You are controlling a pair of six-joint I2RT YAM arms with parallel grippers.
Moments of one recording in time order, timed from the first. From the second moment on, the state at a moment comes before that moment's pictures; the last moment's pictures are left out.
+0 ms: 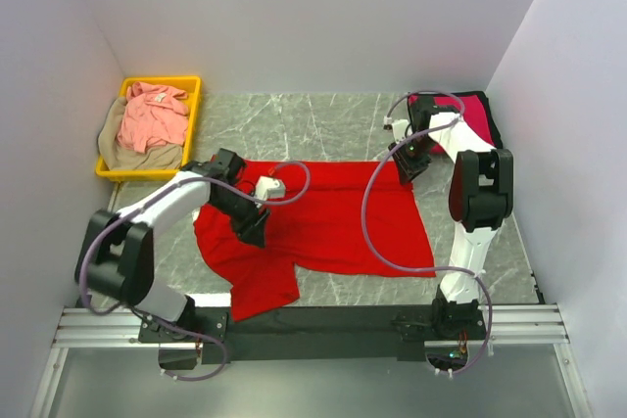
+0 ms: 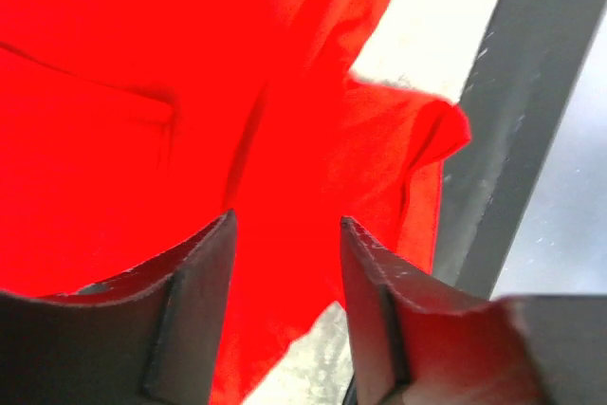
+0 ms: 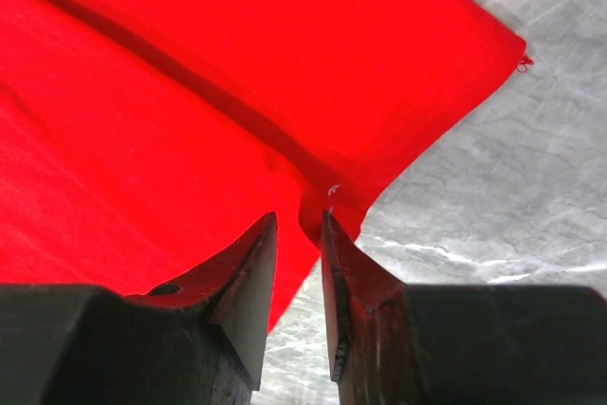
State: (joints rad) left arm -0.36 1.51 0.96 -0.86 0.72 0.63; right arm 0.06 2.04 1.61 -1.01 -0.23 -0.43
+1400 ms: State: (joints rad) left arm -0.38 1.98 1.39 -0.49 0.64 0.22; right arm 0.13 2.06 1.56 -1.04 -0.25 -0.49
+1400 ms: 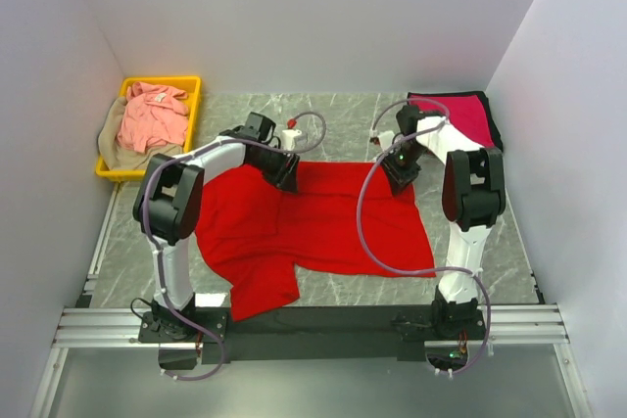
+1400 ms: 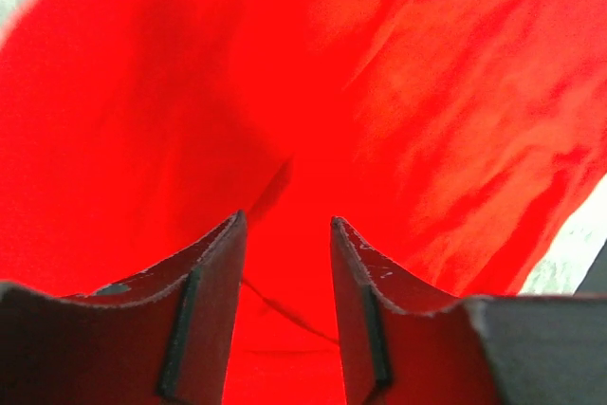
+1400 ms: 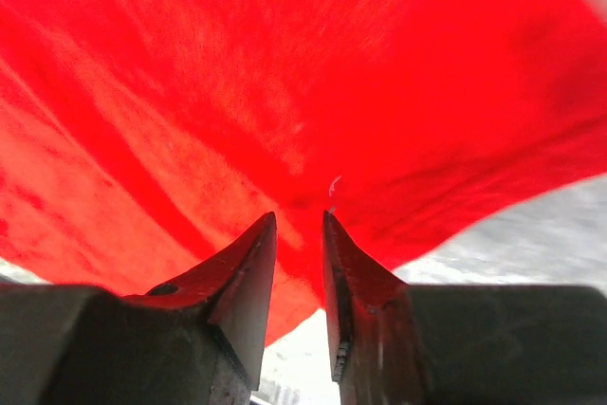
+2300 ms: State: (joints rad) left arm -0.02 1.88 1.22 -0.69 0.42 0.19; right arm 0.24 2.25 1.80 -1.04 0.07 -0.33
